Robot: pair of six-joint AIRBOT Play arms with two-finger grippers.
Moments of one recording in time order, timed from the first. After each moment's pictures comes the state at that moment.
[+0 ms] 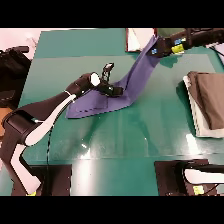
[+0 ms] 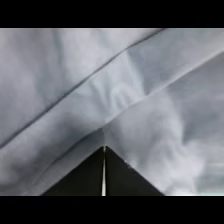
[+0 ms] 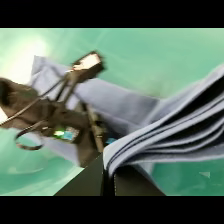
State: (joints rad) left arm -0.57 -1.89 1.62 1.02 -0.77 -1.57; right arm 0.11 -1.43 1.78 -0.91 1.34 1.28
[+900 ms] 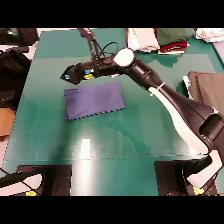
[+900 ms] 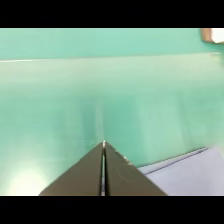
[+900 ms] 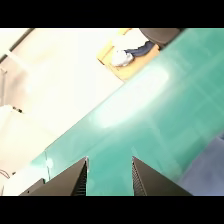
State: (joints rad) left arm -0.03 -1.29 1.72 1.34 -1.01 -1.54; right arm 0.68 -1.79 1.90 -0.56 0.85 1.11
